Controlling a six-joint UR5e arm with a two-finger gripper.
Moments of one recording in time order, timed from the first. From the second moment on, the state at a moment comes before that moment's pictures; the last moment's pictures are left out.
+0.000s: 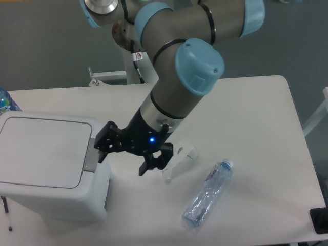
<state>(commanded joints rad) 2.35 -1.99 -1.12 -1.55 1.00 0.45</state>
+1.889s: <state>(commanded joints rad) 2.34 -1.98 -1.18 -1.51 1.00 0.46</state>
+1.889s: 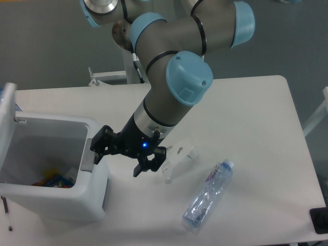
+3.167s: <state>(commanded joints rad) 2.62 -2.06 -1.22 -1.29 1.37 0.98</state>
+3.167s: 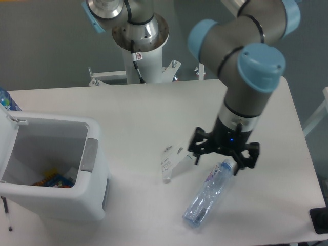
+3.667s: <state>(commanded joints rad) 2.67 -2.08 -1.26 -1.29 1.46 1.25</state>
